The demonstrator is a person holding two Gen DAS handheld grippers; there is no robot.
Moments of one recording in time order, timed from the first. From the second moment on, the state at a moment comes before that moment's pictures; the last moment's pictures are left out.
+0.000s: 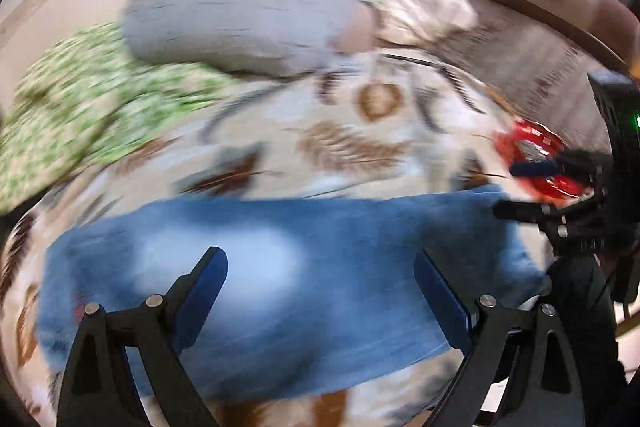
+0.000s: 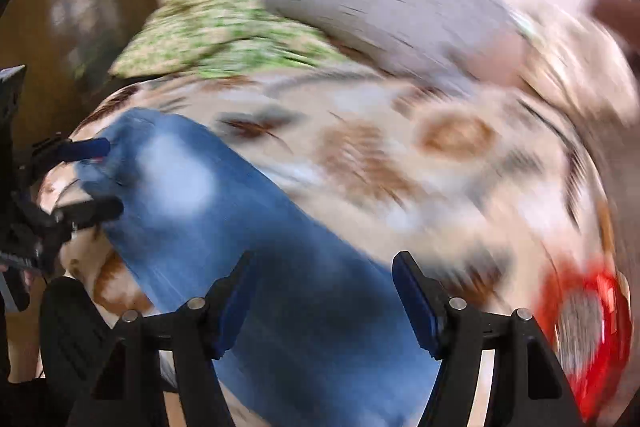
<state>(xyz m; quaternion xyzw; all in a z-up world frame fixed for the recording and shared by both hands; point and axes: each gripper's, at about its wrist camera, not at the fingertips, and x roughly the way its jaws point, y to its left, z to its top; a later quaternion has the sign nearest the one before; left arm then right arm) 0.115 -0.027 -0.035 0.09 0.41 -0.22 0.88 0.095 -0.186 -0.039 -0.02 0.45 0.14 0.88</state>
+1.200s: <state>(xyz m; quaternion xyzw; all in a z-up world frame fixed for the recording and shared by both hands) 0.163 -0.301 -0.115 0.29 0.51 -0.38 0.72 0.018 -0.279 -0.147 0.20 0.46 0.09 0.86</state>
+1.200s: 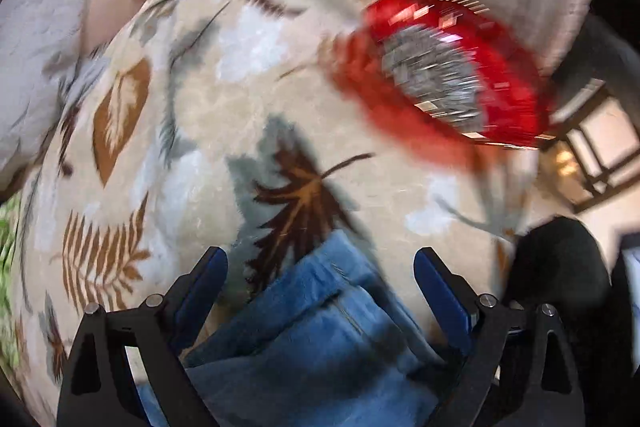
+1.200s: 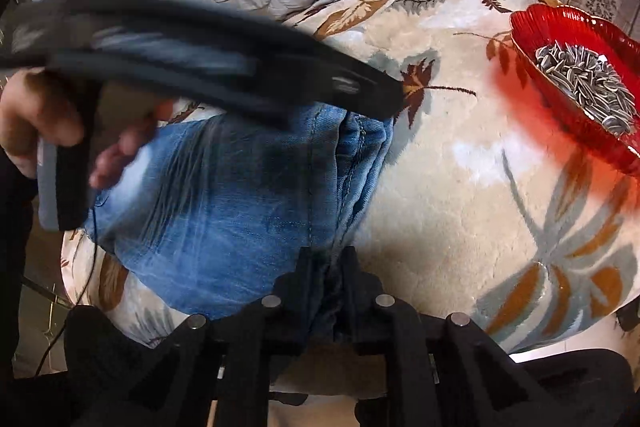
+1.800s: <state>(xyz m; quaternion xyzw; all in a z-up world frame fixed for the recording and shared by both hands) 0.161 -0.246 -0.068 0.21 0.50 -0.43 0.72 0.006 -0.264 -0.104 0.19 0.42 0.09 0.88</state>
